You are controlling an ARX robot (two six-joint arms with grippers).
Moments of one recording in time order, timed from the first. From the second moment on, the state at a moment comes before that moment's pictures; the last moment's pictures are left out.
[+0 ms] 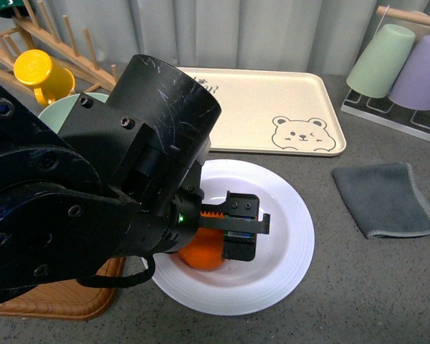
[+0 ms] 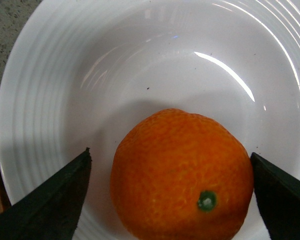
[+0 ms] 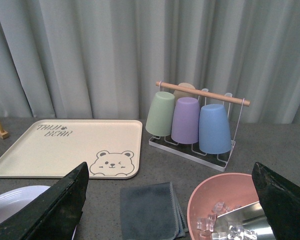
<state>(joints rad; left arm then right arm) -0.59 2.02 0.82 0.31 -0.07 -0.39 0.00 0.00 0.01 0.00 0.00 -0.01</state>
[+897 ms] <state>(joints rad) -0.10 0.86 0.22 0.02 0.03 -0.36 0.00 0.00 0.01 0.00 0.00 -0.01</state>
